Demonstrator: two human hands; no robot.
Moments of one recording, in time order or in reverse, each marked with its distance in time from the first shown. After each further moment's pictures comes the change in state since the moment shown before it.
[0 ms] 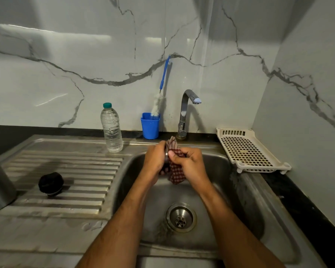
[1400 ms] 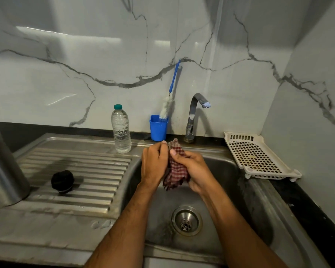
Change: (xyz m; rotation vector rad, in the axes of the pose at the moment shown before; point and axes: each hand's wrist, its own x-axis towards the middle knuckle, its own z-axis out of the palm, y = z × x) left_hand 0.009 -0.022 -0.021 0.254 0.319 0.552; right_hand 0.009 0.005 0.011 0.292 -0.106 0.276
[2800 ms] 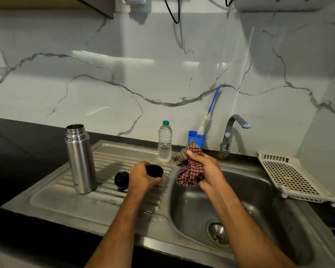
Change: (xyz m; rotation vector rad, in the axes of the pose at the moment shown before) left_hand -0.007 -0.058 -0.175 0.356 -0.112 -0.414; right_hand -0.025 -0.031 0.116 0.409 -0.013 0.028
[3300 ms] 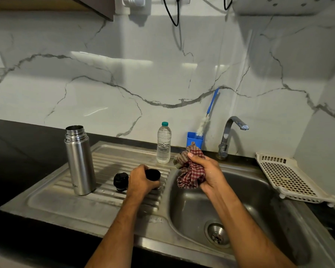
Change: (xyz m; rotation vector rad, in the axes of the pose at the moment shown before) left_hand -0.002 -0.004 0.003 0.046 -0.020 -0.056; right_hand 0.000 -0.002 -0.010 -0.034 0.005 0.017
